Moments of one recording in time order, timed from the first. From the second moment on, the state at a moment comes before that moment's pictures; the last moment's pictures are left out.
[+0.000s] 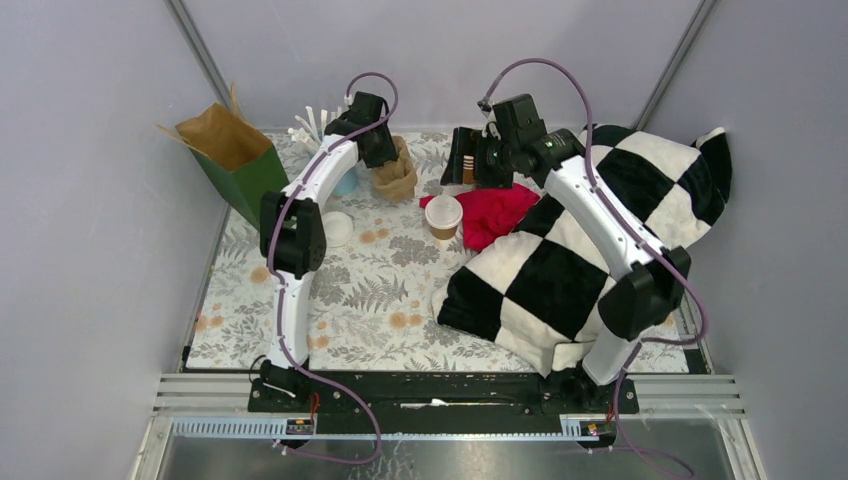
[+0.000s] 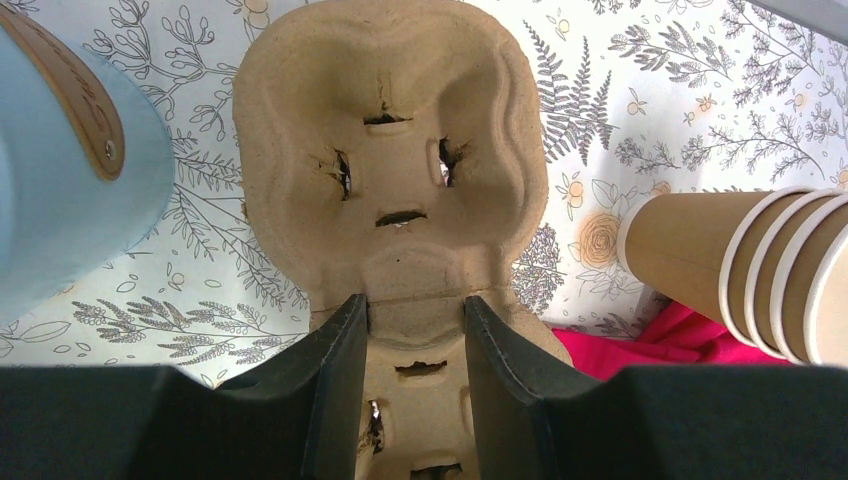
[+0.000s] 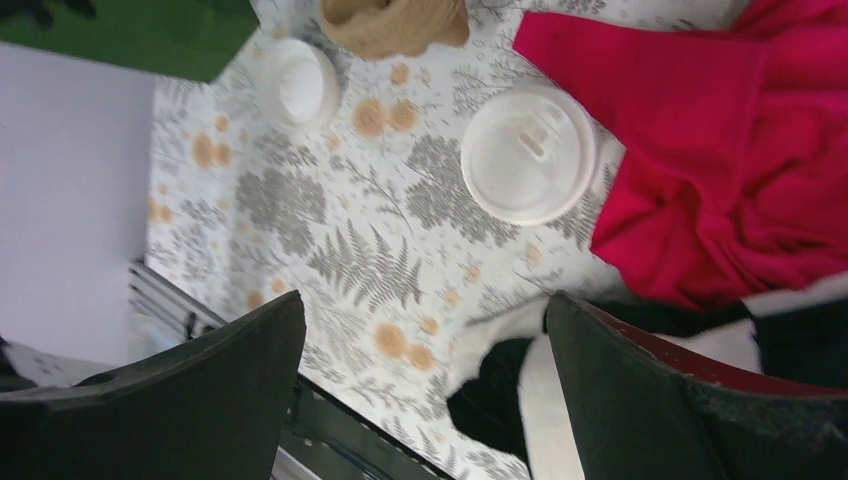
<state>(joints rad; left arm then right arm) -0.30 2.26 2.11 -0.67 -0.03 -0.58 0.50 1.69 1.78 -0.87 -0.22 0.44</state>
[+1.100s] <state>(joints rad) -0.30 2.26 2.07 -0.63 0.08 -0.67 0.40 2.21 1.95 -0.54 -0.49 0.81</state>
